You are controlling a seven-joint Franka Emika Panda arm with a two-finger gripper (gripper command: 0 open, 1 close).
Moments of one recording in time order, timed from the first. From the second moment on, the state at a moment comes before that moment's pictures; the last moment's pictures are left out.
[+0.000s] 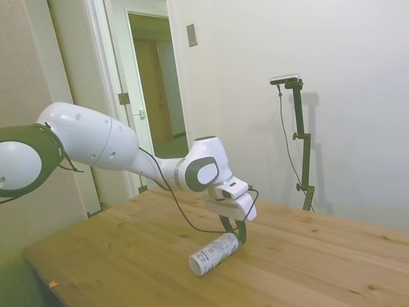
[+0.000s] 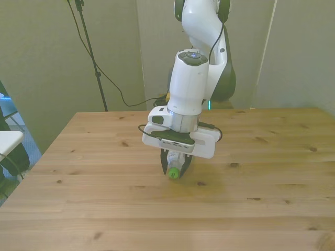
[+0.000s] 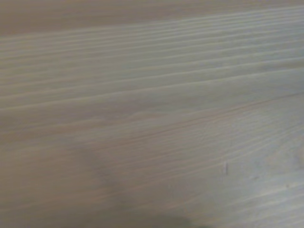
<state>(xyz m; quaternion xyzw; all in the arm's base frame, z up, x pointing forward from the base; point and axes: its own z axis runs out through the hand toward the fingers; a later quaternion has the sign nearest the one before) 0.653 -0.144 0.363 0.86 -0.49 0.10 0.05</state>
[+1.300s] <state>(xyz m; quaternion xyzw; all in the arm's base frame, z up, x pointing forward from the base) 0.599 -0.101 0.525 0.69 -0.59 0.42 0.01</state>
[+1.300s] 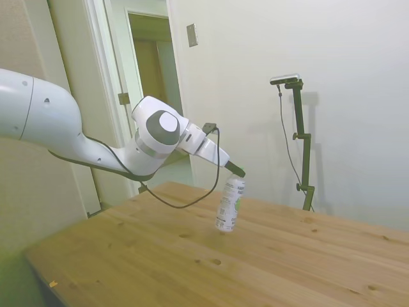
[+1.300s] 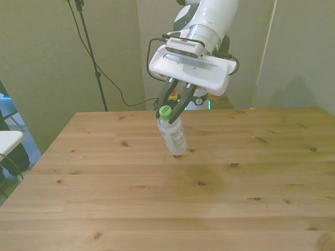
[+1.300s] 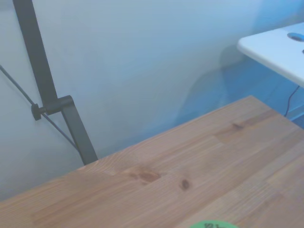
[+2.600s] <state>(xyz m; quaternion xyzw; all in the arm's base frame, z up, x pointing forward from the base) 0.697 -0.087 0.428 0.59 -0.56 0.58 -0.02</state>
